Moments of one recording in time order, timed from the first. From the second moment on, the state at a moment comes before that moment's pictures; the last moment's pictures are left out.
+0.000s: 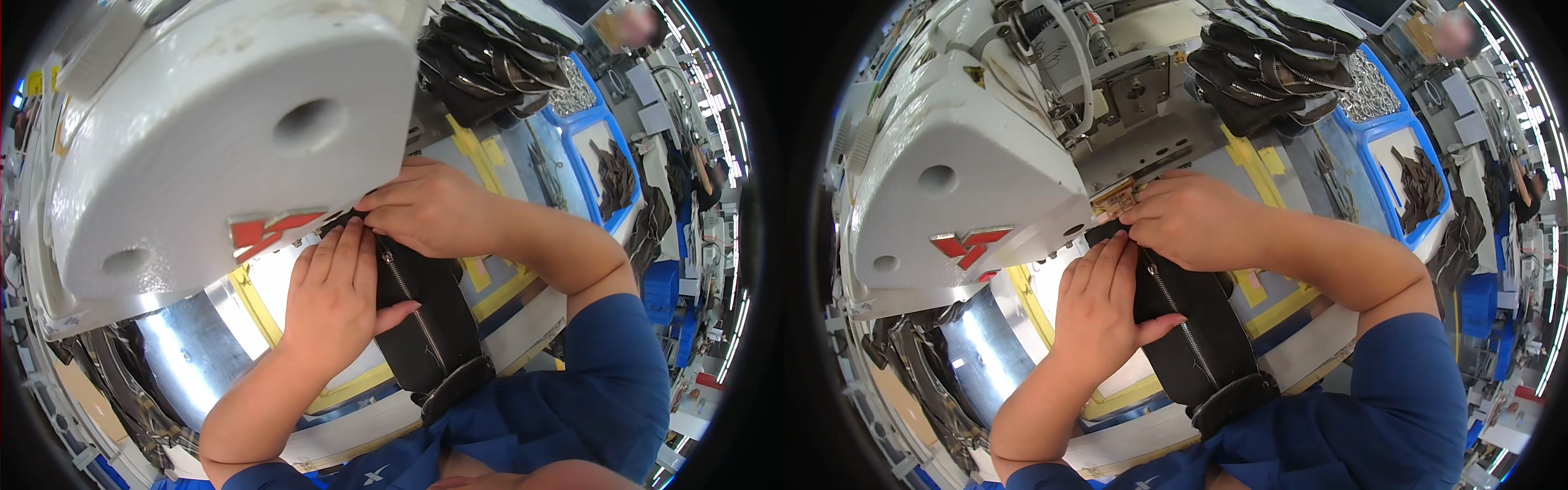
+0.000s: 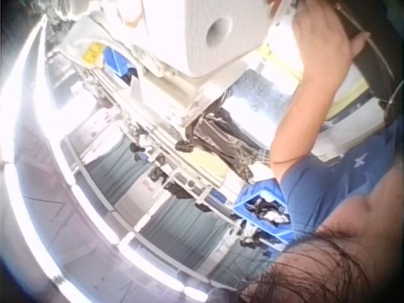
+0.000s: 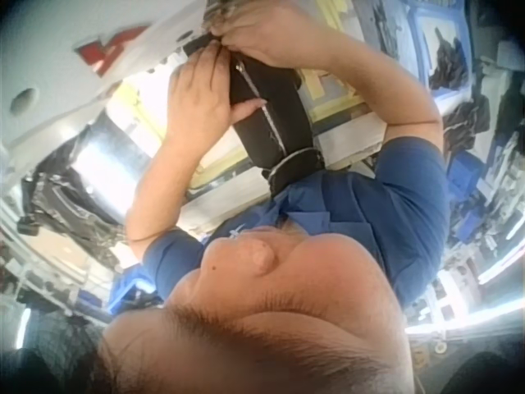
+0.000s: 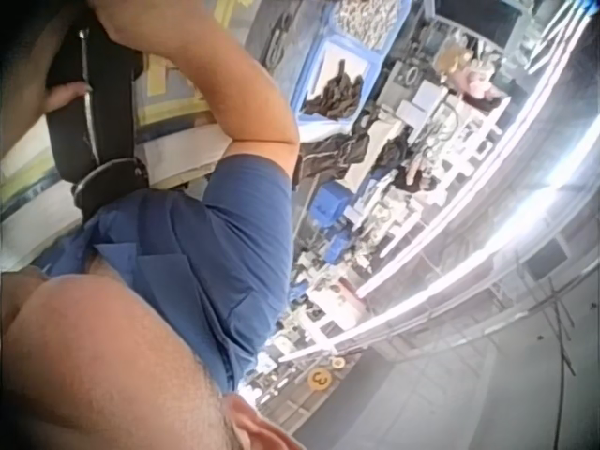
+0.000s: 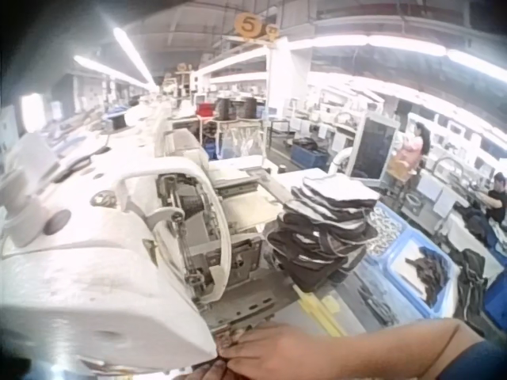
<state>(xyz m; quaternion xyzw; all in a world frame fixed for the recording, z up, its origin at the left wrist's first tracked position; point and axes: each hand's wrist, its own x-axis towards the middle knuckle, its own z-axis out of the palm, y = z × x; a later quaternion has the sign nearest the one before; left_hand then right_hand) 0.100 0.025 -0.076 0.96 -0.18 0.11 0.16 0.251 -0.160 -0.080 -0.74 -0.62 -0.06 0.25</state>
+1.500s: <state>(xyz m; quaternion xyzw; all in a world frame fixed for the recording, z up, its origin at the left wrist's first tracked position) 0.103 0.036 -0.049 0.99 -0.10 0.02 0.09 0.233 -0.136 -0.051 -0.78 -0.60 0.06 0.15</state>
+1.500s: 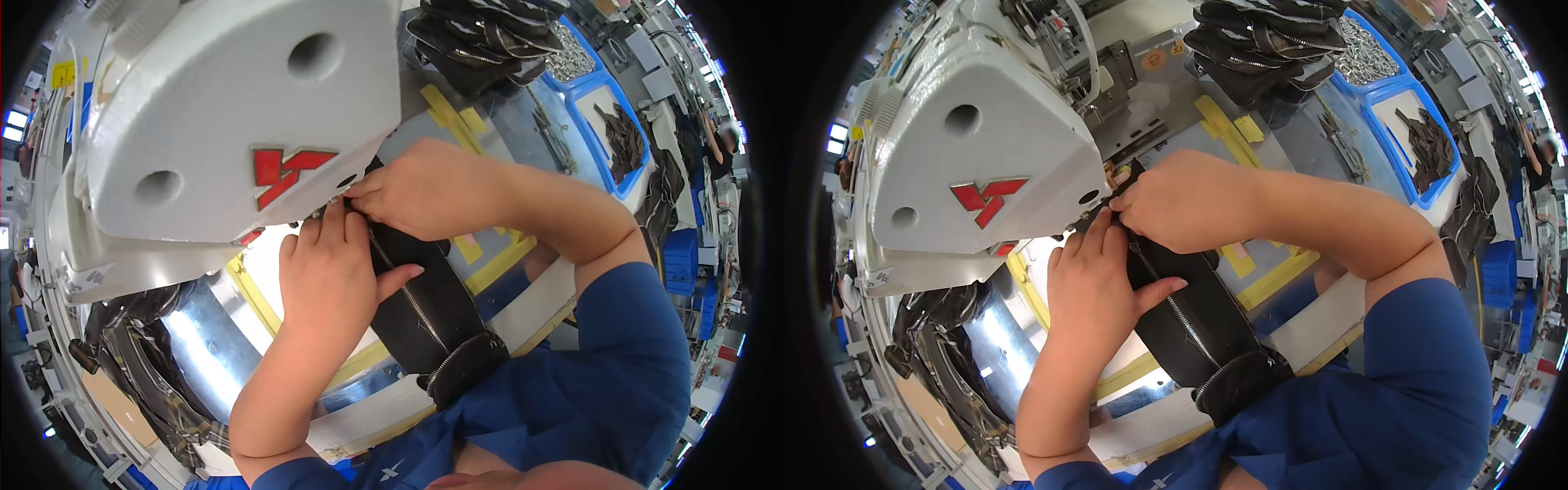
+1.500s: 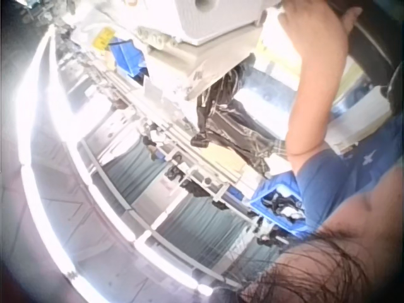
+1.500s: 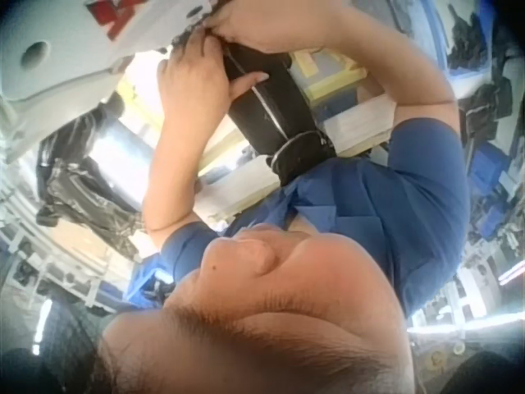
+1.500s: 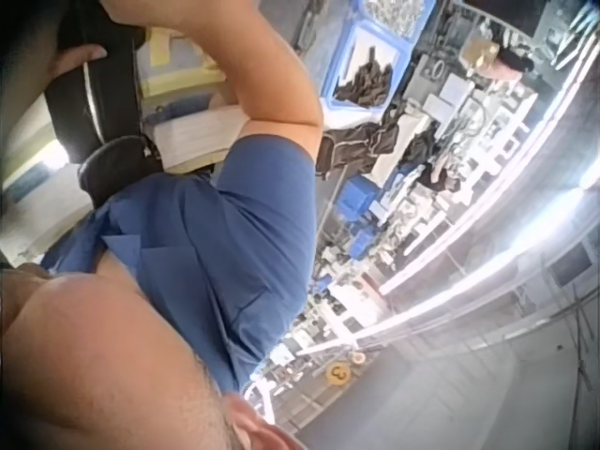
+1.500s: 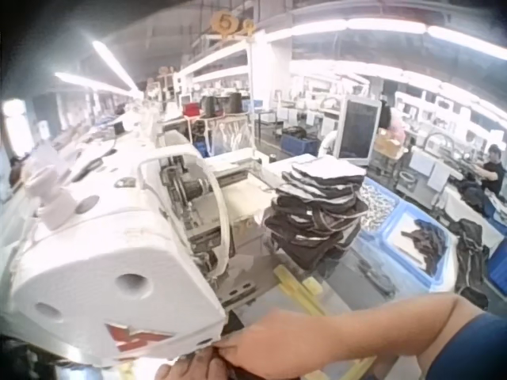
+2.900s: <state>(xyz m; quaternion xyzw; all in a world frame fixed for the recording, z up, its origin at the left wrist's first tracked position) 0.097 0.020 -0.060 0.98 -0.19 0.03 0.11 0.244 -0.194 -0.059 -0.76 -0.62 0.03 0.18</state>
